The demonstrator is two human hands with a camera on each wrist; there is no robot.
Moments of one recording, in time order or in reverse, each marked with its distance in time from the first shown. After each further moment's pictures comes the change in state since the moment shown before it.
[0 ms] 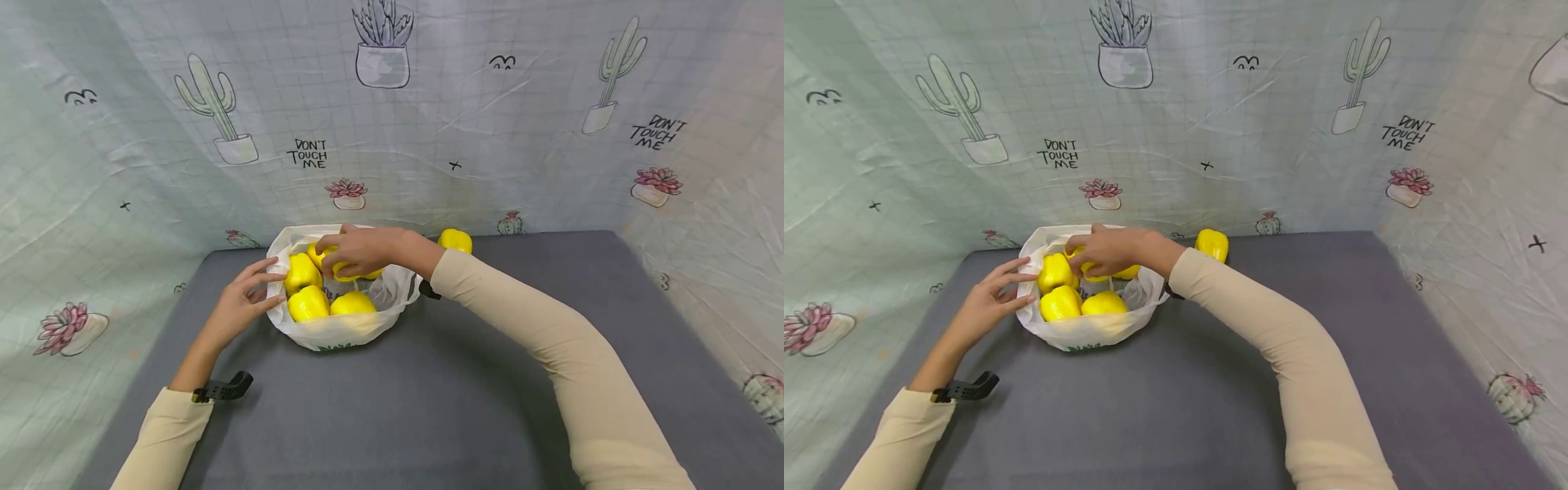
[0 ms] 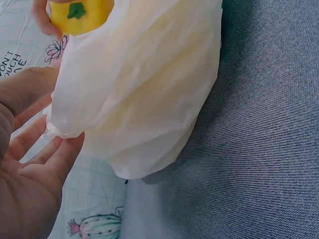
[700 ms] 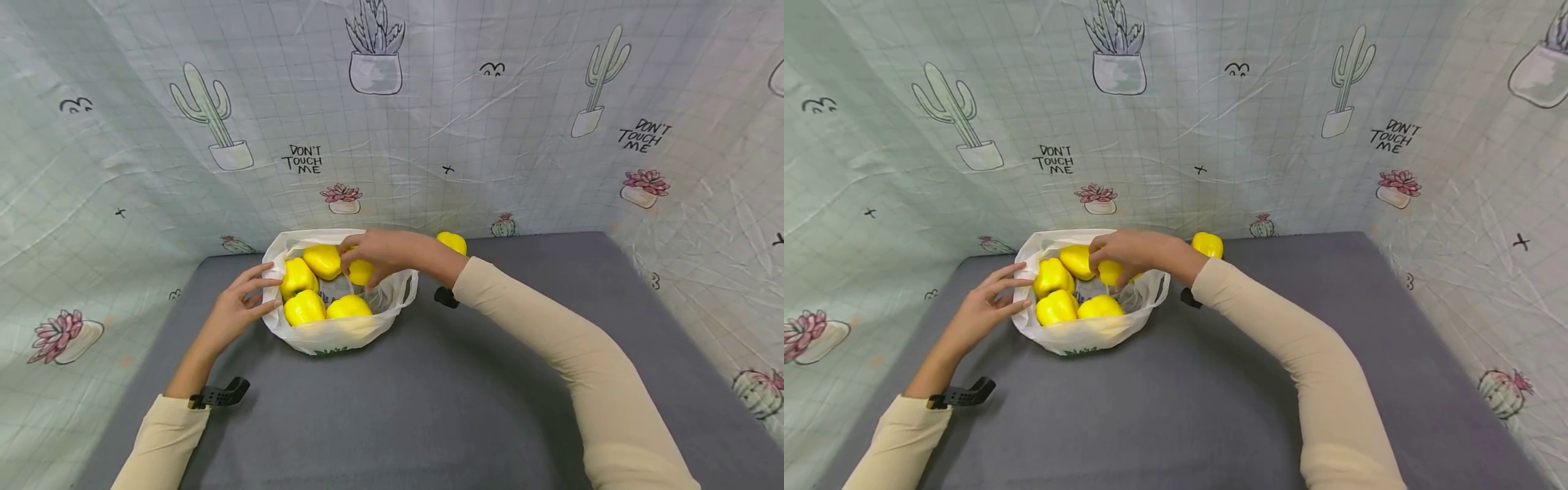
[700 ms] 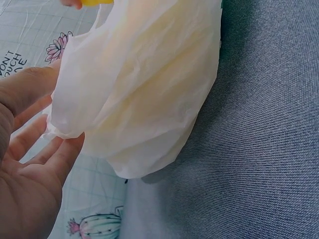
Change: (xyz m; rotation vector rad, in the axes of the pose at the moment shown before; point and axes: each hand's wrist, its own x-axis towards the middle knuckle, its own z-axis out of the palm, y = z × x) left_hand -0.004 0.005 -0.001 0.002 0.007 0.015; right_hand -0.037 0.000 0.007 0.138 0.010 0.178
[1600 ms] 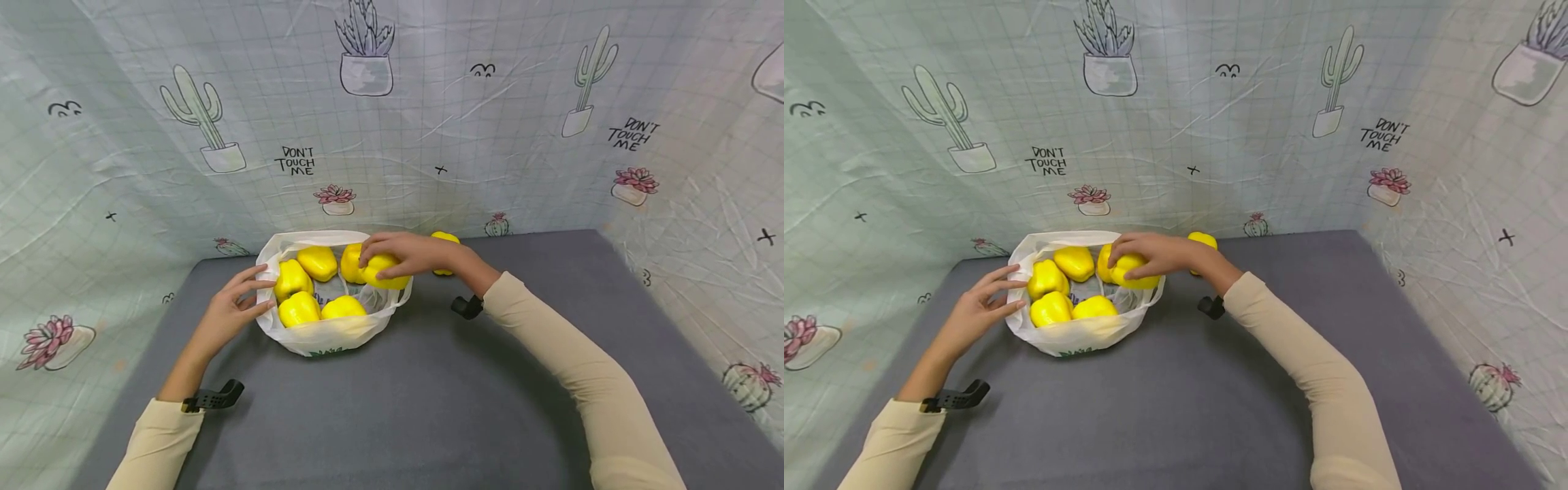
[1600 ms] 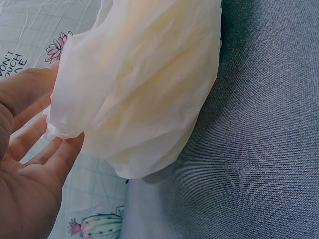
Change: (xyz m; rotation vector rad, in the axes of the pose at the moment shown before) left_hand 0.000 -0.004 0.001 0.052 0.001 0.006; right_hand -0.055 0.028 0.026 0.389 0.225 -0.040
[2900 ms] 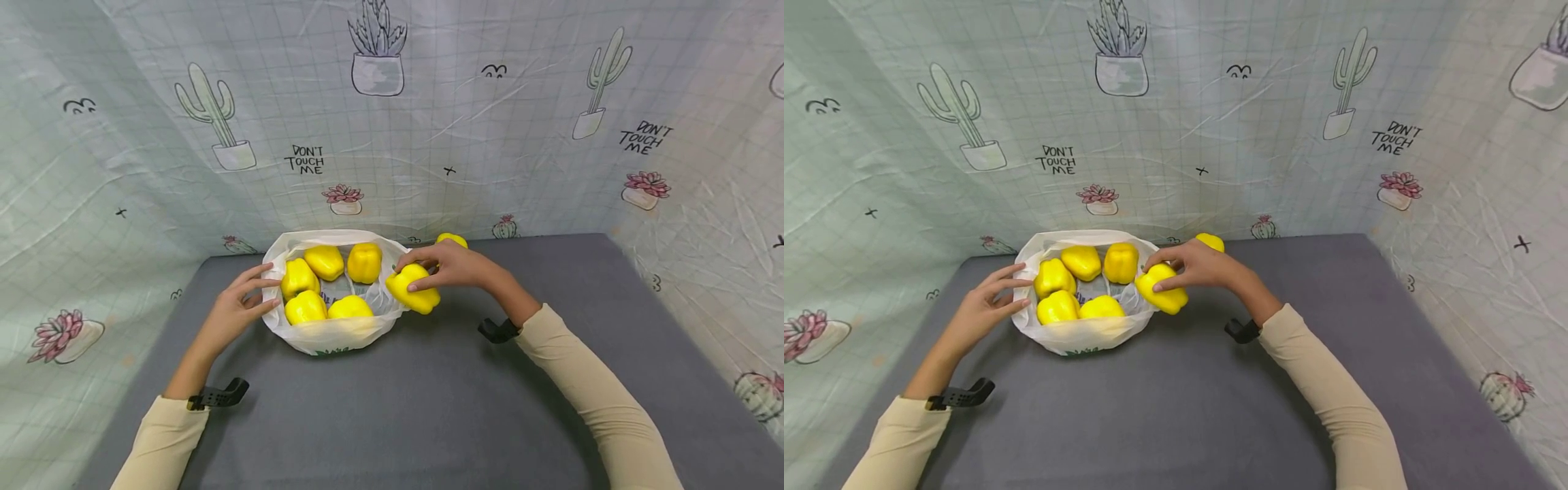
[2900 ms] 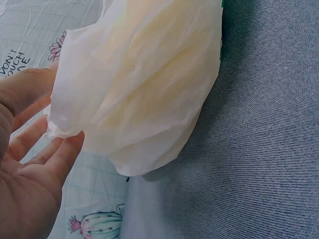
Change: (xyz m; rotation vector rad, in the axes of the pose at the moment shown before) left_hand -0.004 -0.003 -0.004 -0.016 0.011 0.023; right_hand -0.057 -0.001 0.017 0.248 0.170 0.145
